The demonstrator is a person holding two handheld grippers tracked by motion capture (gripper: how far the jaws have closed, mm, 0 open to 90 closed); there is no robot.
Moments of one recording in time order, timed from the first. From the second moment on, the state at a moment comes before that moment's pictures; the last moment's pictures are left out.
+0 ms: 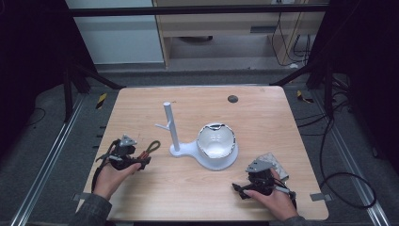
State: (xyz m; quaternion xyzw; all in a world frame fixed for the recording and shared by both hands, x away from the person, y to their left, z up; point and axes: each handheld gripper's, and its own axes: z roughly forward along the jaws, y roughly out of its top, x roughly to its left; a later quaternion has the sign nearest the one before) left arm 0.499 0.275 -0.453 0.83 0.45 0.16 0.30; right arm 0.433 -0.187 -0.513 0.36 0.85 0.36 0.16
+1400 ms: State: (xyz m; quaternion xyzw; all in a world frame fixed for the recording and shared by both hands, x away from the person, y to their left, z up) left arm 0.545 0.269 -0.465 0.89 0.42 0.09 0.17; right arm 0.431 -0.188 -0.513 0.36 0.85 0.36 0.16
